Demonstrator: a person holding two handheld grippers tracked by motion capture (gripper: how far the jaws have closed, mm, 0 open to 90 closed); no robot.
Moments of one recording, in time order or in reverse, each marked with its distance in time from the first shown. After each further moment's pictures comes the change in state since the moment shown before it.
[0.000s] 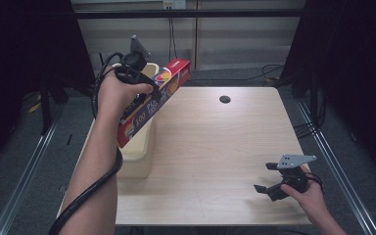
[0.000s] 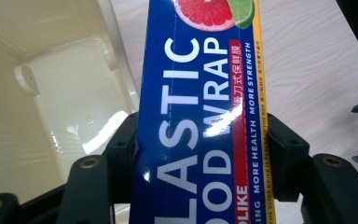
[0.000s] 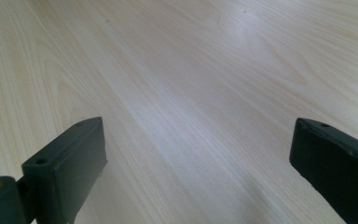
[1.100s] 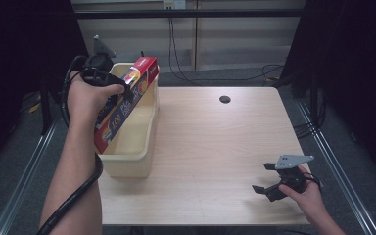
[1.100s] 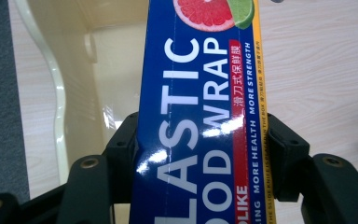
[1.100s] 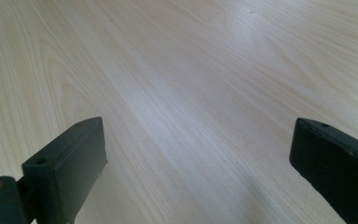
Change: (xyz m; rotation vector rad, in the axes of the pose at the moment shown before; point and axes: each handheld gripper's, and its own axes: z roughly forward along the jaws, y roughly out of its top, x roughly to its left) left arm 0.042 -0.033 -0.033 -0.046 0.098 -0.176; right arm 0.004 0.003 0.003 0.007 0.001 -0.006
